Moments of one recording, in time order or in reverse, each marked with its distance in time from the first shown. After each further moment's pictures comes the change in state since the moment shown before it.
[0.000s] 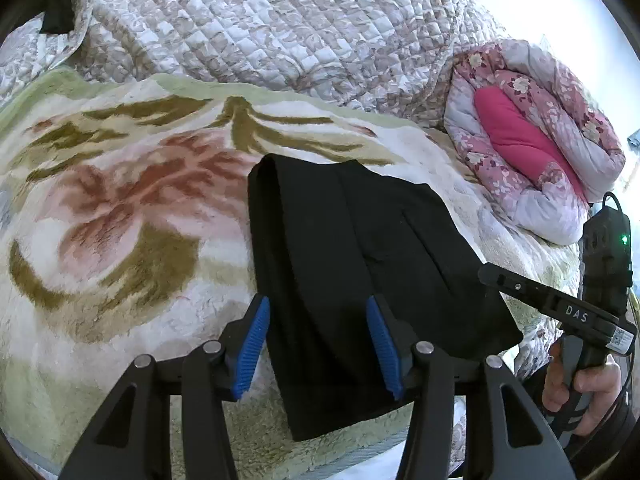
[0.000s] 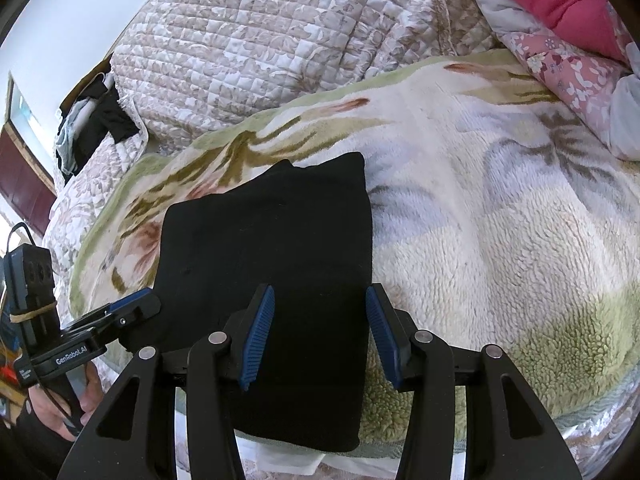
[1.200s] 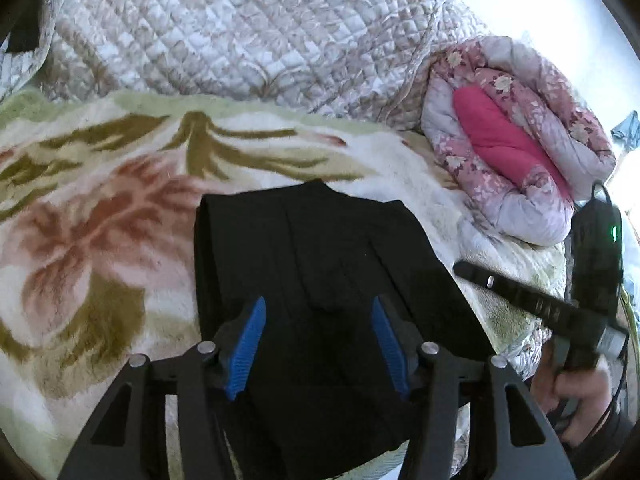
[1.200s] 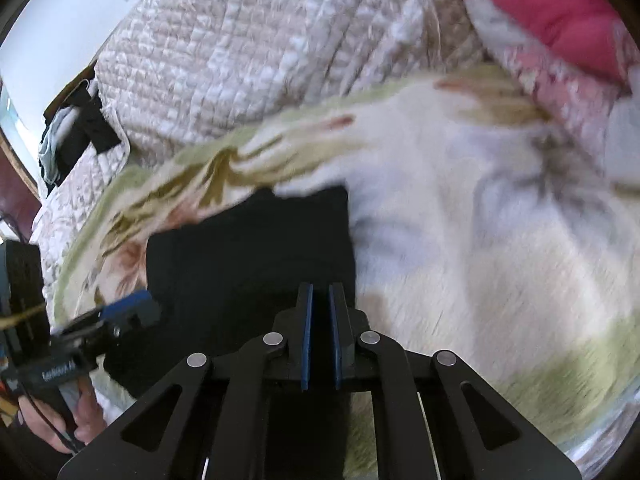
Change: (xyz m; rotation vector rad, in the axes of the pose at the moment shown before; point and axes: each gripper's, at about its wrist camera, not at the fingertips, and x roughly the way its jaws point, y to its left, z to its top) left arm 0.016 -0.022 0.032 0.044 0.001 -0.067; right arm 0.003 0.003 0.032 -0.023 -0.051 -0.056
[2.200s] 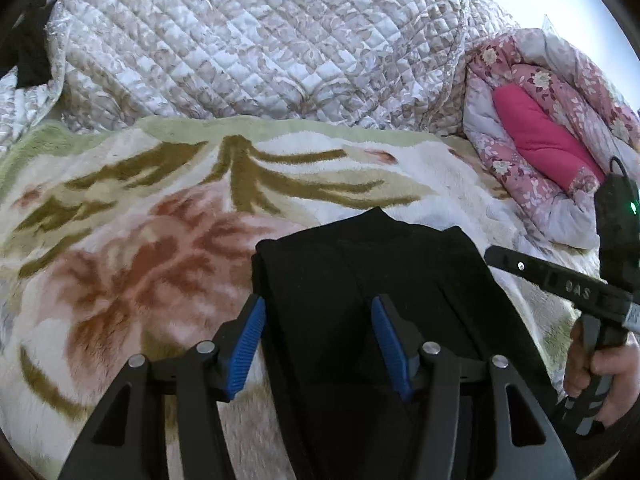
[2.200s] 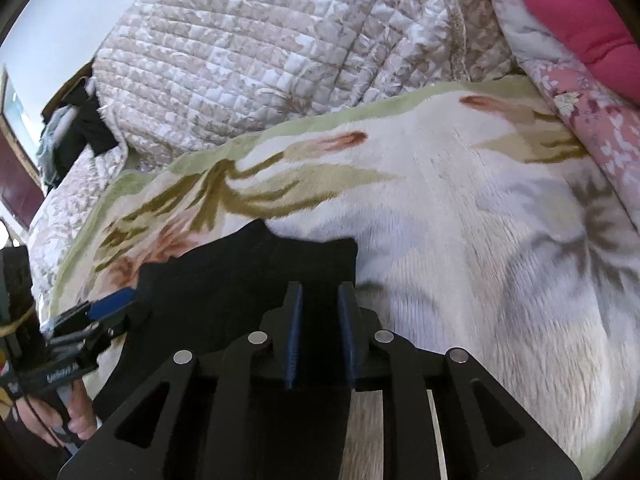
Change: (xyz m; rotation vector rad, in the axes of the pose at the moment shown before) left arm 0.008 0.015 0.023 0.042 -0.023 0.164; right arm 0.023 -0.001 0.019 -0.049 0.014 0.006
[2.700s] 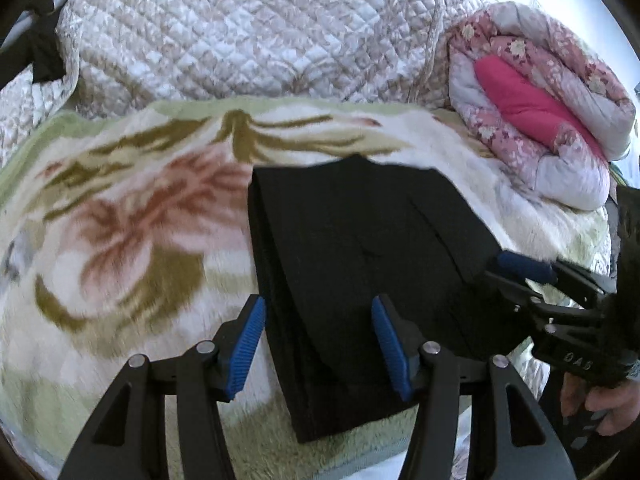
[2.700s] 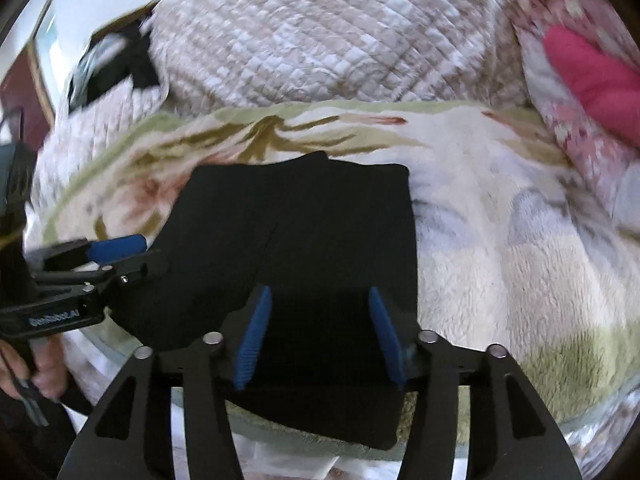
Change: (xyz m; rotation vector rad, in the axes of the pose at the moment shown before) left arm -0.026 -0.016 -0.054 0.042 0.029 0.037; right arm -0.018 0.059 -0.074 -0.254 -0.035 -0.094
